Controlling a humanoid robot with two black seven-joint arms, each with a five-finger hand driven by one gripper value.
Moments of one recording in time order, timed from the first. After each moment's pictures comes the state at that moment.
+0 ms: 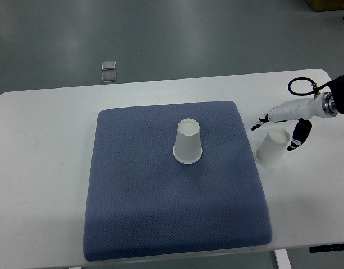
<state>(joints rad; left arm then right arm) -0.01 0.00 -0.15 -0.15 0.08 0.05 0.04 1.32 -0.68 -0.45 0.98 -1.35 0.14 0.51</state>
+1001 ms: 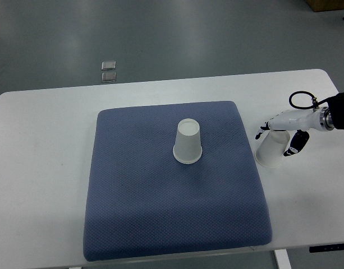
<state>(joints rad) -0.01 0.00 -0.15 -0.15 0.08 0.05 0.04 1.20 -0.63 -0.45 0.90 -1.33 0.01 0.49</state>
